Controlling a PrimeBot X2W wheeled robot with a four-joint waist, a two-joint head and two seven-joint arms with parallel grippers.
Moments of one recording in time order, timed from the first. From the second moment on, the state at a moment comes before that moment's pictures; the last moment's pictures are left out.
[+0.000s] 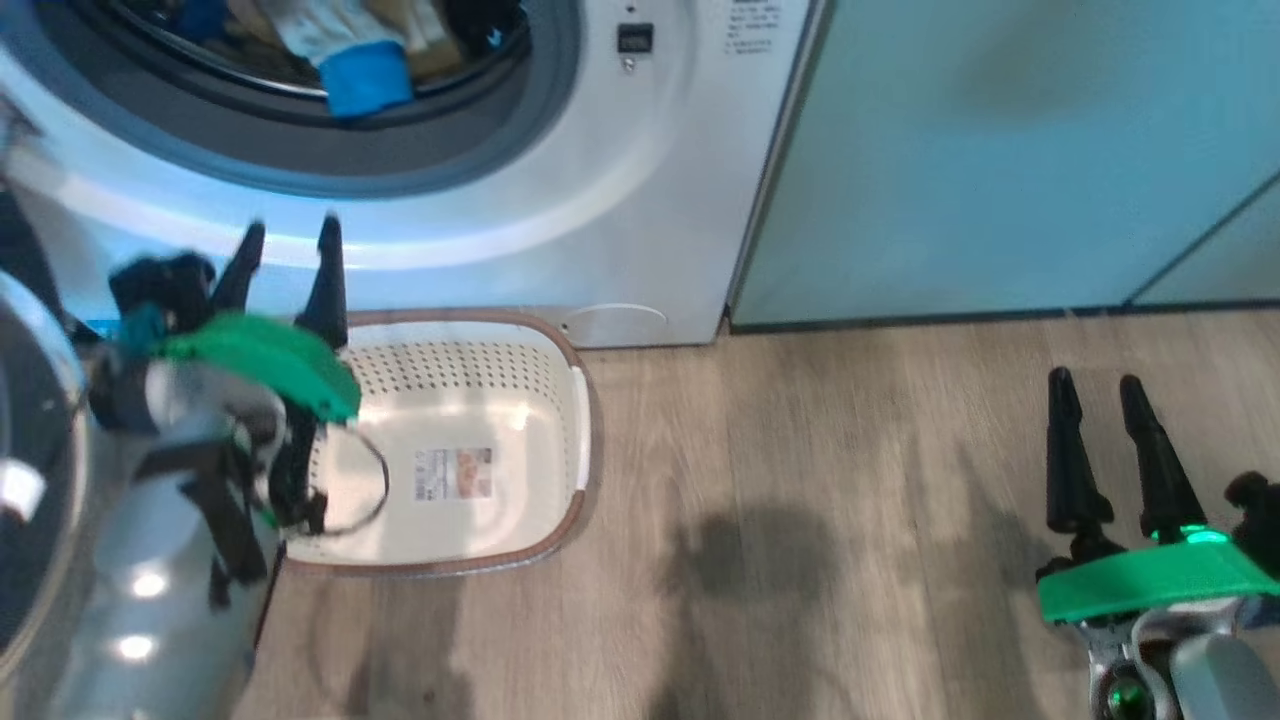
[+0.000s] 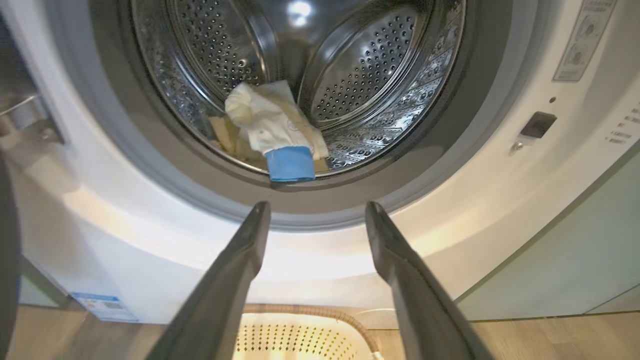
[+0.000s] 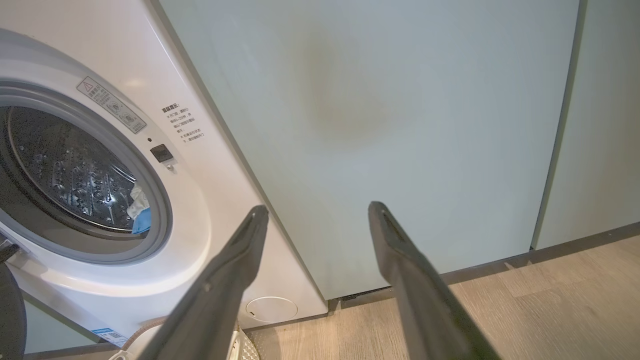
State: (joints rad) left arm -0.59 0.26 -0.14 0.65 -0.48 -0.07 -0.26; right arm -0.13 -0.06 0.11 0.15 0.45 0.13 -0.26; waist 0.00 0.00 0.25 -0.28
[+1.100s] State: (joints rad) left arm 0.01 0.13 0.10 0.24 -0.30 -0.05 -0.26; right arm 0.04 -0.07 0.10 0.17 0.45 0.13 -0.26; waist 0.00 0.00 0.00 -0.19
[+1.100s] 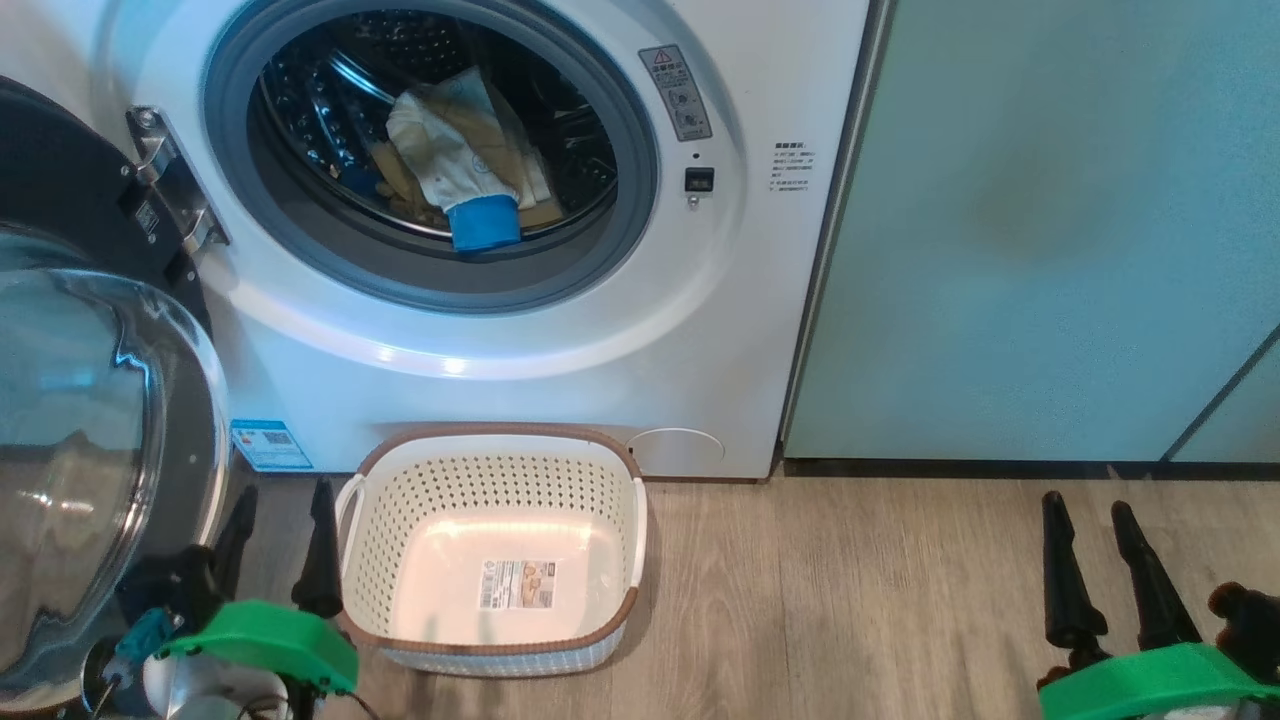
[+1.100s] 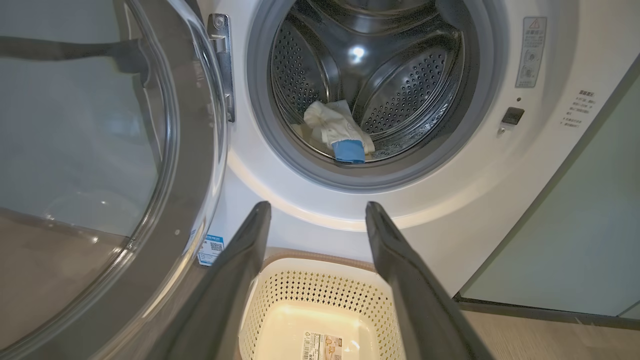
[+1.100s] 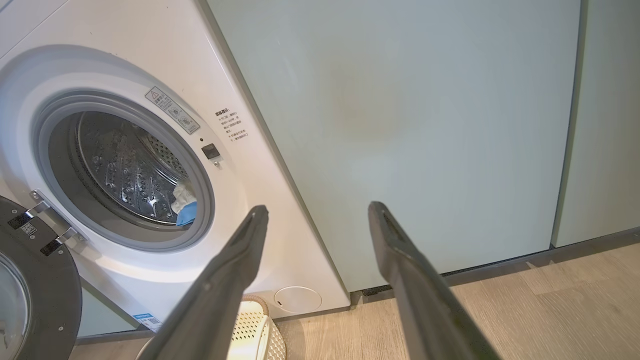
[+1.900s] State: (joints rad) left arm 0.02 0.10 0.17 0.21 -0.25 -0.11 -0.26; right arm 0.04 -0.09 0.11 0.17 0.45 0.13 -0.26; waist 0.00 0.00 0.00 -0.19
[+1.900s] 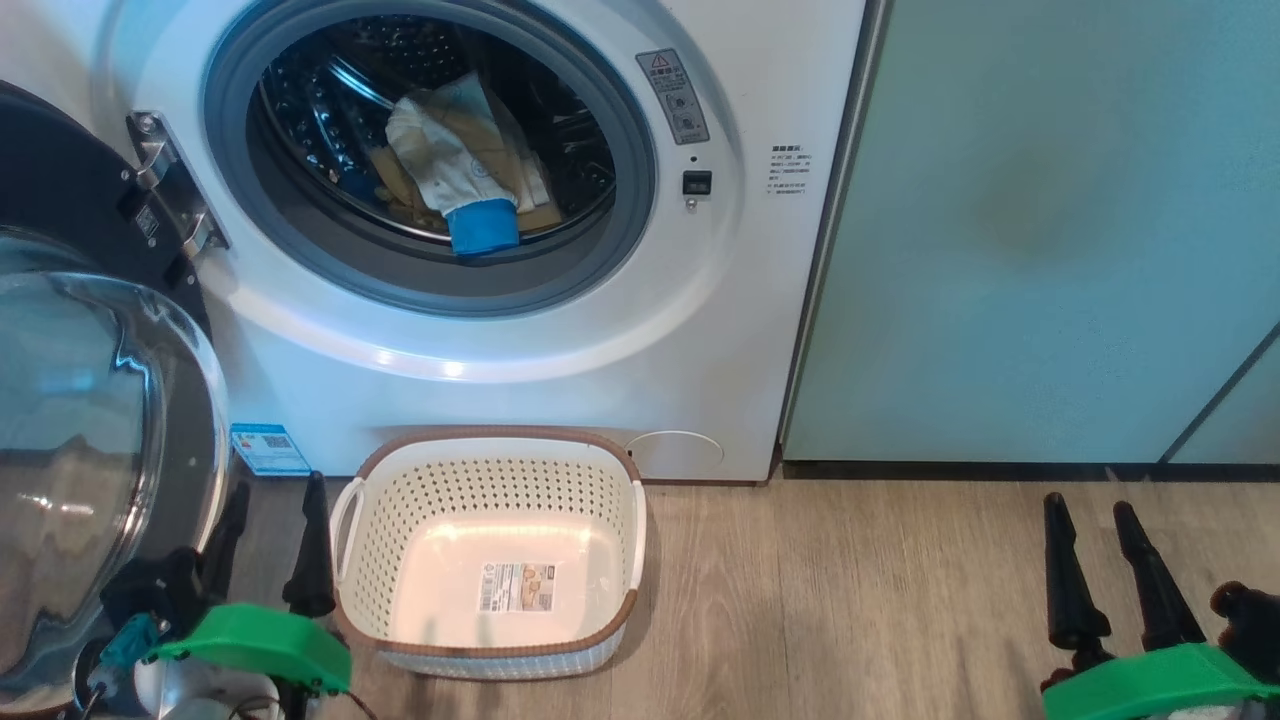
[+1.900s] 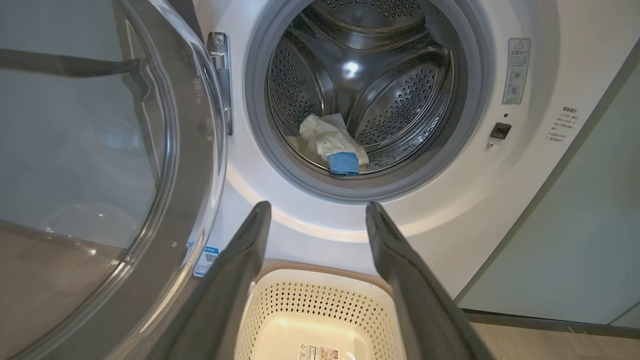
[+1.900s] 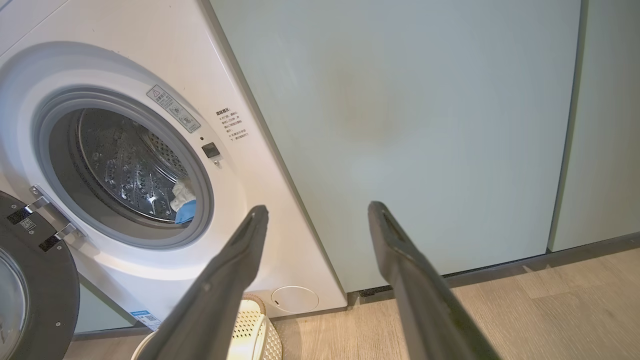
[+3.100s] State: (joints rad) left arm 0.02 0.09 0.19 0.23 -0.25 -0.13 -0.26; right arm 0.03 -0.09 0.11 0.17 0.45 0.13 -0.26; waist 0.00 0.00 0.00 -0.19
